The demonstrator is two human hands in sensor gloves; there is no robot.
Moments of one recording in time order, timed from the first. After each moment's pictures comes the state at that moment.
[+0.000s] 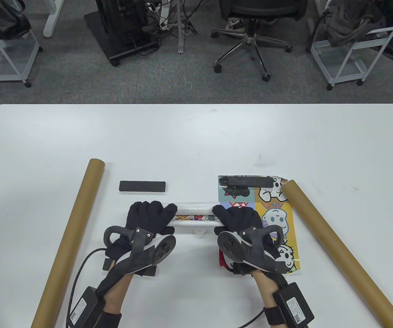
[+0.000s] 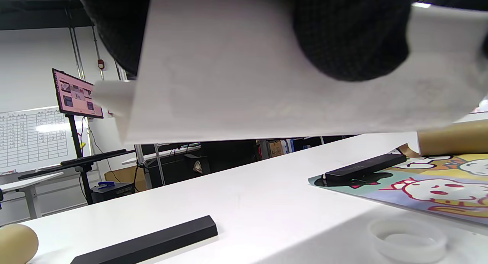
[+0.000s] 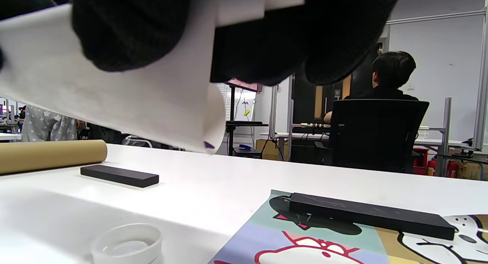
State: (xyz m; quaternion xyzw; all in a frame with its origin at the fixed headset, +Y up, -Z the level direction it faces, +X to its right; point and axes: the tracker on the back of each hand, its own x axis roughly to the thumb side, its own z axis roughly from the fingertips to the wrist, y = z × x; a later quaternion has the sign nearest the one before) left_hand -0.148 -0.662 -0.202 0.13 -0.18 -0.08 0.97; right_hand 0.075 -0.674 -0.203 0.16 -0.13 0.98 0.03
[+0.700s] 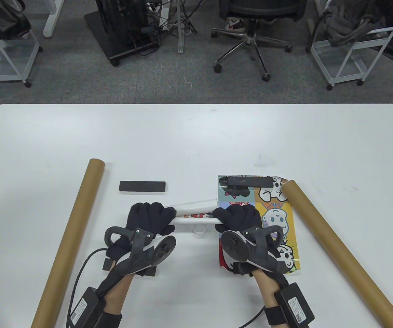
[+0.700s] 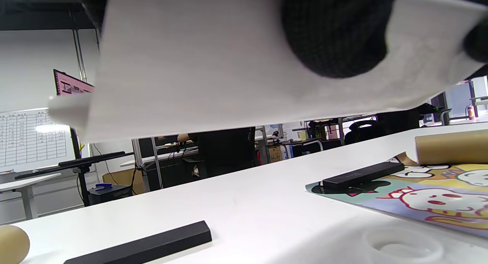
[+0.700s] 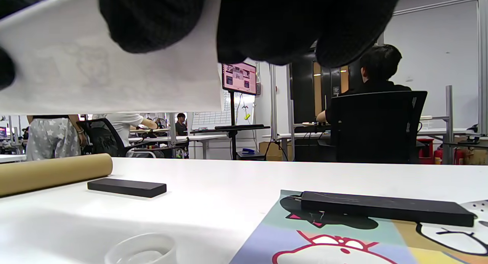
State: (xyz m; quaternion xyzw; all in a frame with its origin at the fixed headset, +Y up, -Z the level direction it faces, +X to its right) left_hand -0.148 -0.661 -0.201 0.14 -0.18 -0.06 0.97; right_hand 0.081 -0.676 -0.204 0.16 -0.13 0.98 0.09
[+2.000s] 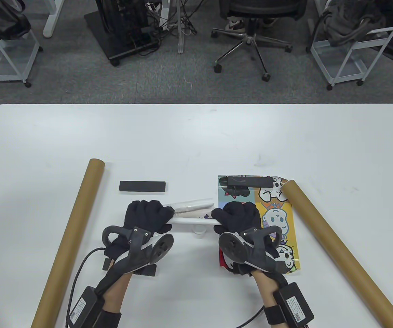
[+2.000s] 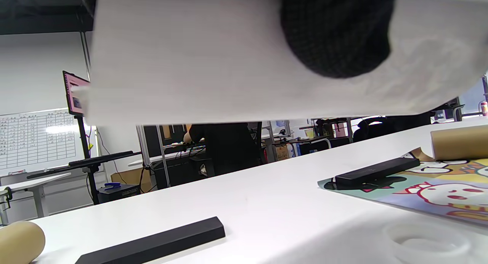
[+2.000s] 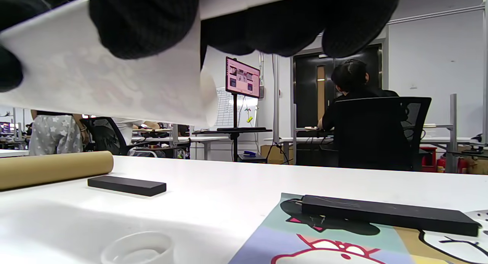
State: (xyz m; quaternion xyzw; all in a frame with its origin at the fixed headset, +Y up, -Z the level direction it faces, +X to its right) left_hand -0.154 -0.663 -0.205 0.14 -0.17 -0.07 0.97; right_hand 0.075 -0.676 -0.202 0.17 -0.14 0.97 0.07
